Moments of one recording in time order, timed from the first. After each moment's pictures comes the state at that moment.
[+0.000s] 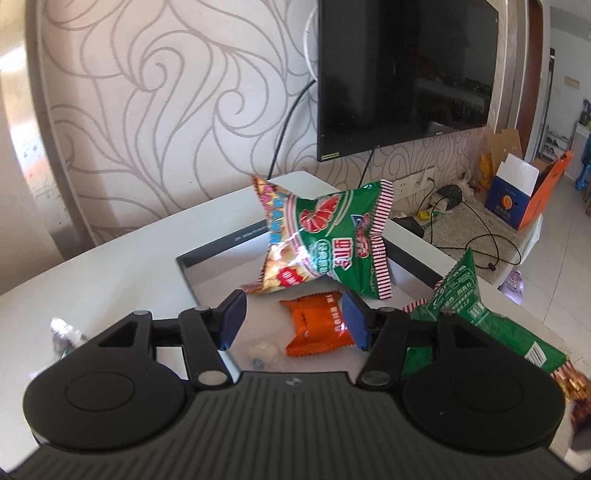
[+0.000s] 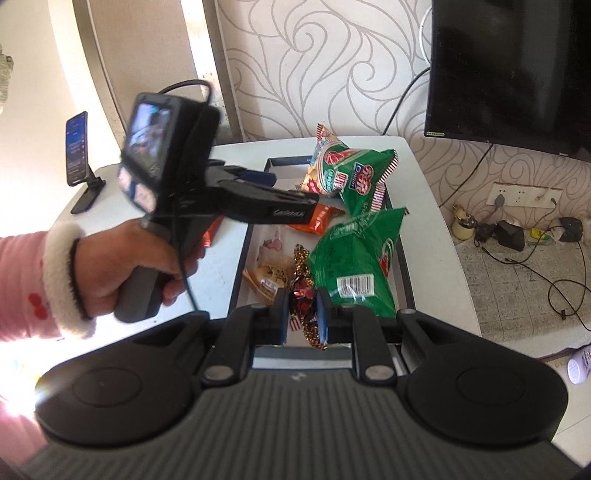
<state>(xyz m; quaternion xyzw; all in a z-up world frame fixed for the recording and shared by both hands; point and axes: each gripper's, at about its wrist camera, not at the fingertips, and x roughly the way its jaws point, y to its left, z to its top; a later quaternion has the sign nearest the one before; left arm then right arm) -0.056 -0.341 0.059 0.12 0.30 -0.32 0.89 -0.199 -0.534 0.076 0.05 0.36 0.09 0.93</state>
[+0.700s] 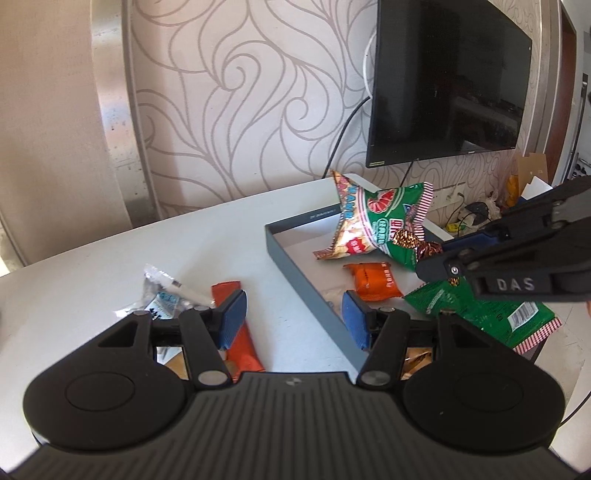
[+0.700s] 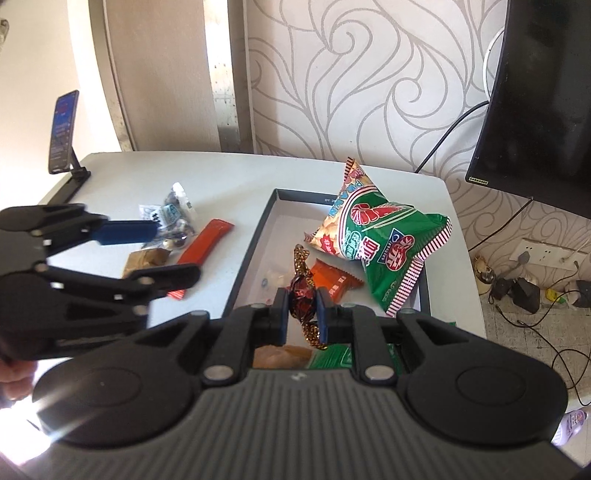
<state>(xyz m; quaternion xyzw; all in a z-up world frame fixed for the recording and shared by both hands) -0.092 -0.253 0.083 0.10 0.30 -0.27 0.91 -0.088 -0.514 0.061 -0.02 0.35 0.12 0.93</state>
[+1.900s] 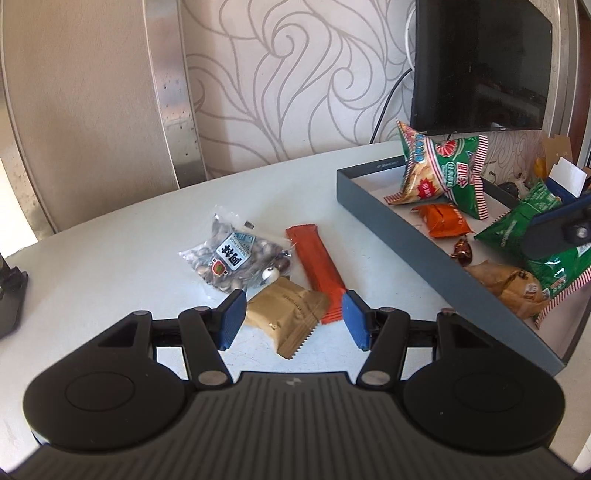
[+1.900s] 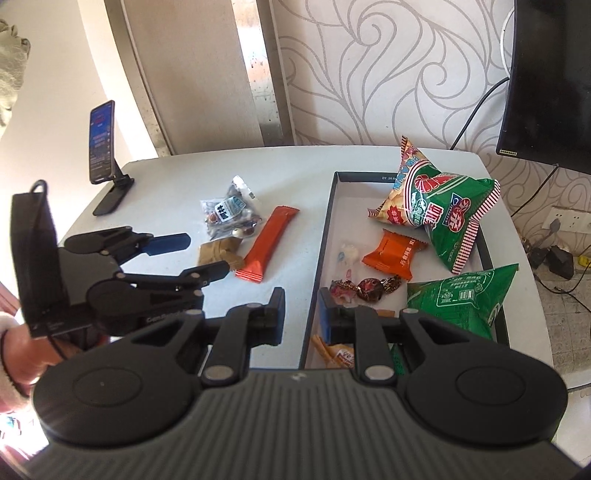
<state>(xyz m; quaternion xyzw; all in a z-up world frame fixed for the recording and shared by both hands) -0.081 -0.189 0.039 0.11 0.31 -0.23 0.92 -0.133 -0.475 0.066 0.04 0.36 0.15 0.92</state>
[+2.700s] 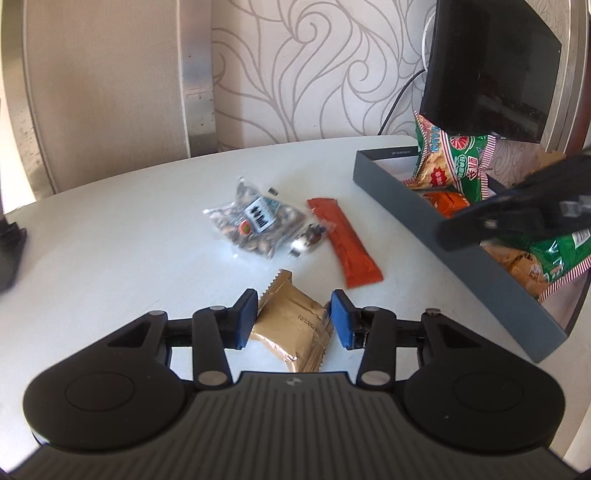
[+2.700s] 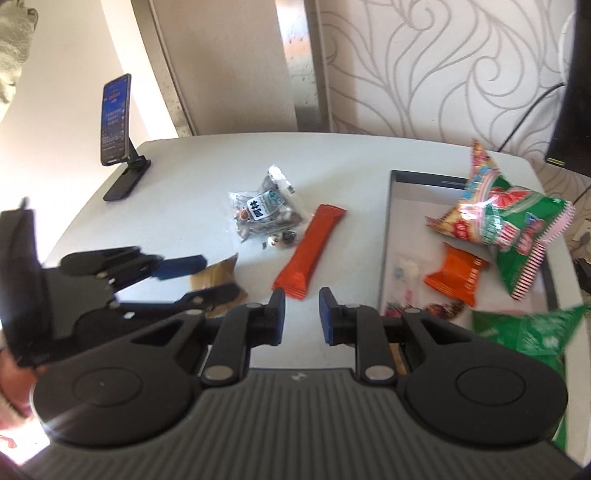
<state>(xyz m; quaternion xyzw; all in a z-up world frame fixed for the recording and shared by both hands) -0.087 -0.141 0.026 0.07 0.33 -0.24 0.91 -0.084 -0.420 0.047 0.02 0.39 0.19 0.90</state>
